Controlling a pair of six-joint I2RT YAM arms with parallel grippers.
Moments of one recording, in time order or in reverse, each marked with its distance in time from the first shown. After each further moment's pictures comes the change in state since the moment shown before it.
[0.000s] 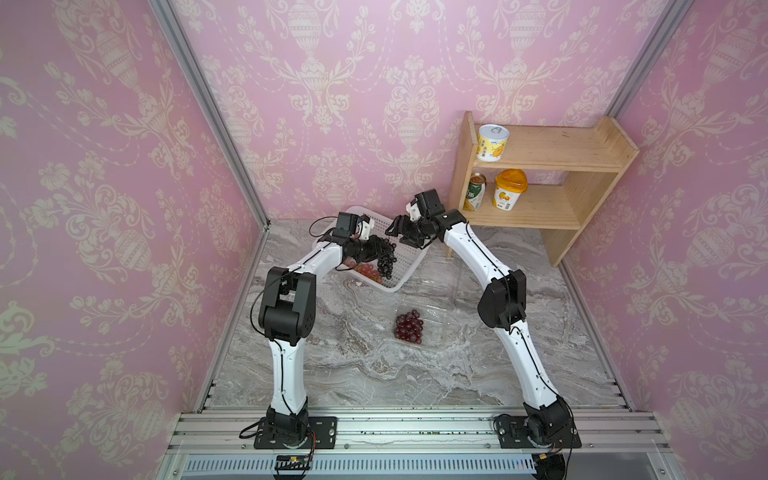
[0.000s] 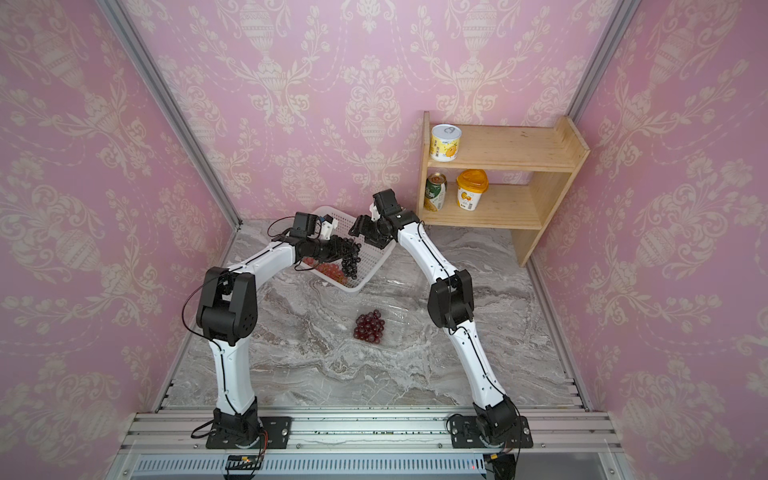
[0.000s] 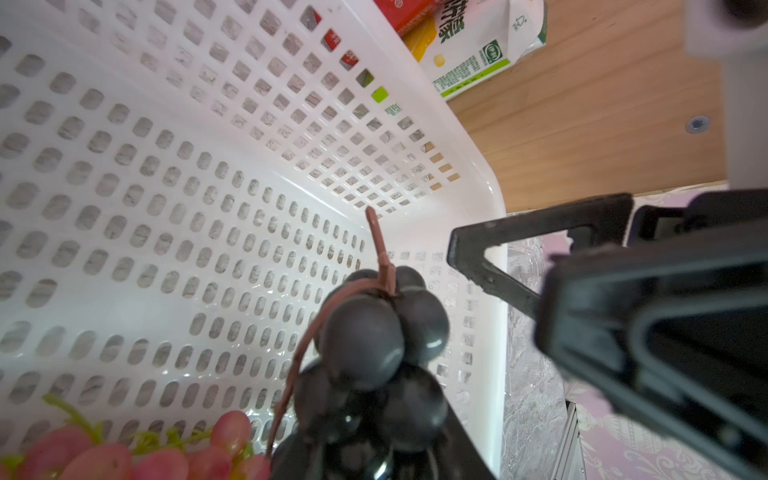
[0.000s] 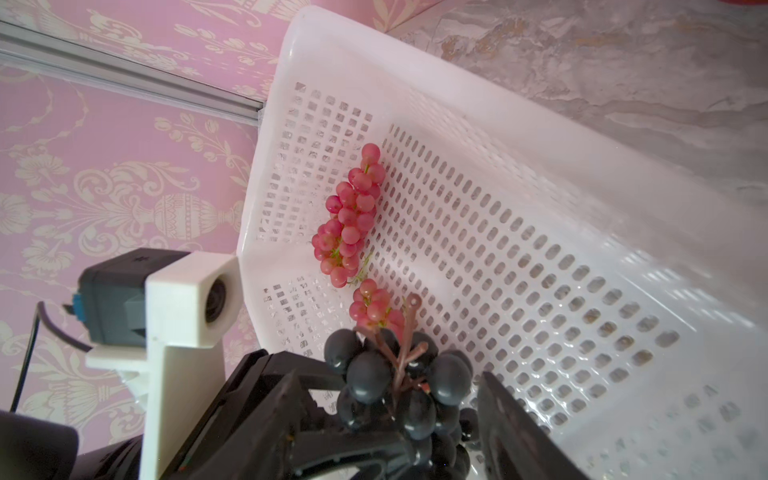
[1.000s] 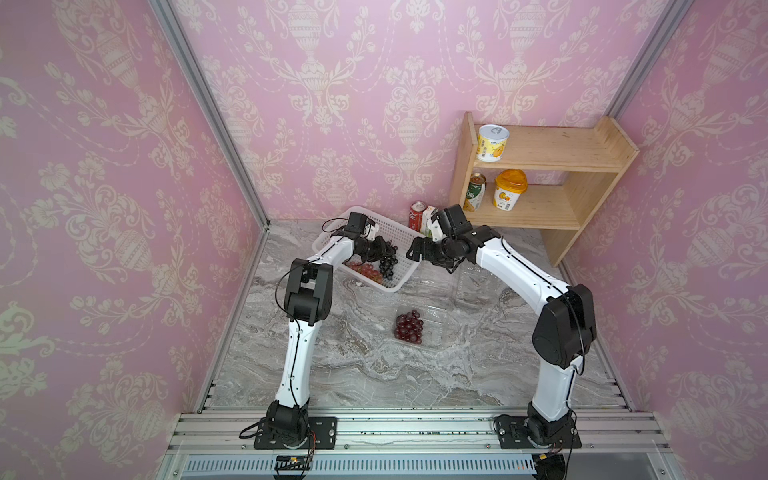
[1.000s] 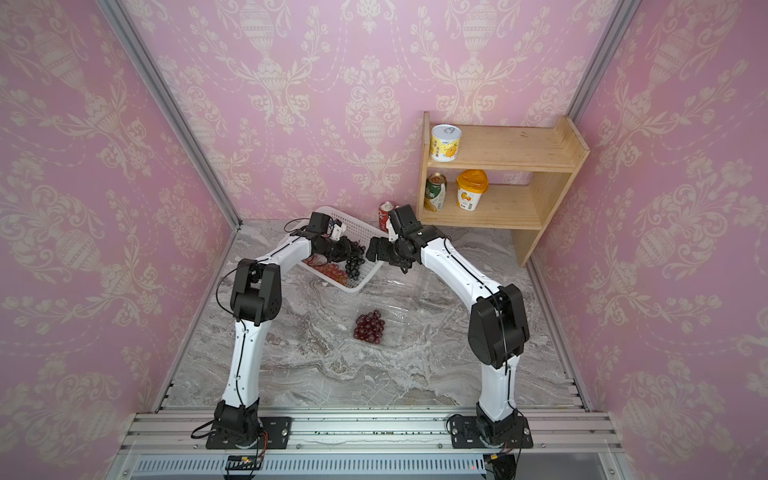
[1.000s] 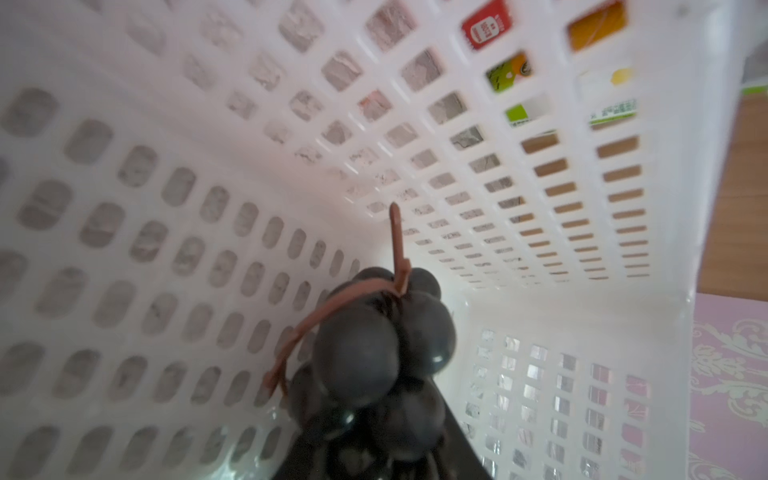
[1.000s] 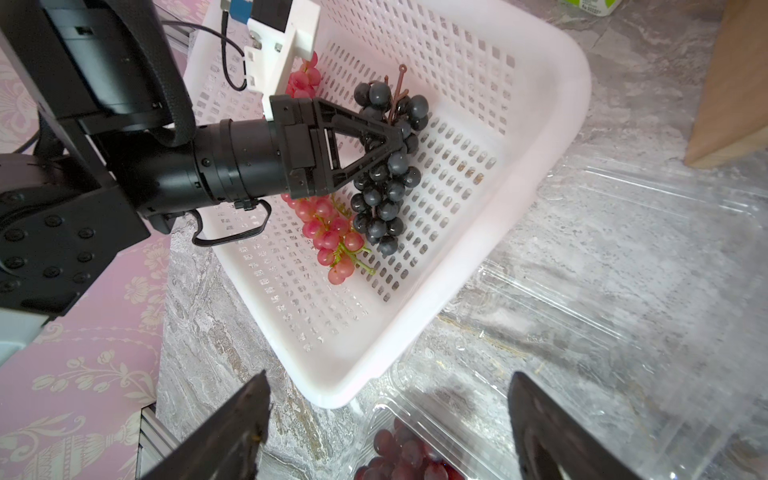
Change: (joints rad) left arm -0.001 0.331 0.360 -0.165 -0.038 -0.001; right arm 0.035 -0.653 -0.854 0.092 0.208 -0.201
